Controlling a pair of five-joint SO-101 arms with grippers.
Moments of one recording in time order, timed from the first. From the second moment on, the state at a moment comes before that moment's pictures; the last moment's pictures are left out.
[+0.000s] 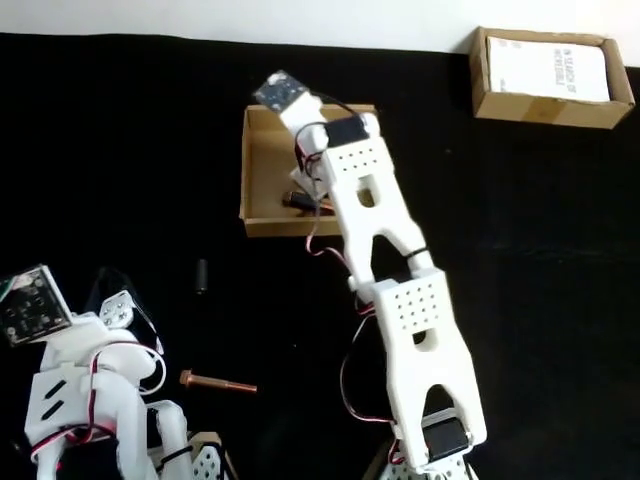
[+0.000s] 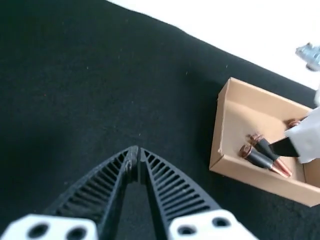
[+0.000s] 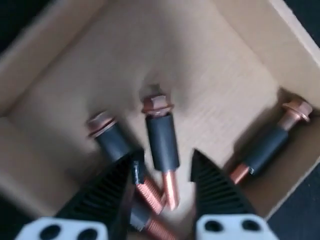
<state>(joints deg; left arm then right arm) -20.5 -103.7 63.9 71.1 11.6 -26.0 54.9 -64.7 84.0 29.1</state>
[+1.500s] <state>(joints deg) -36.2 -75.6 46.3 82.9 6.0 -53.6 -9.0 13.4 60.1 -31.2</state>
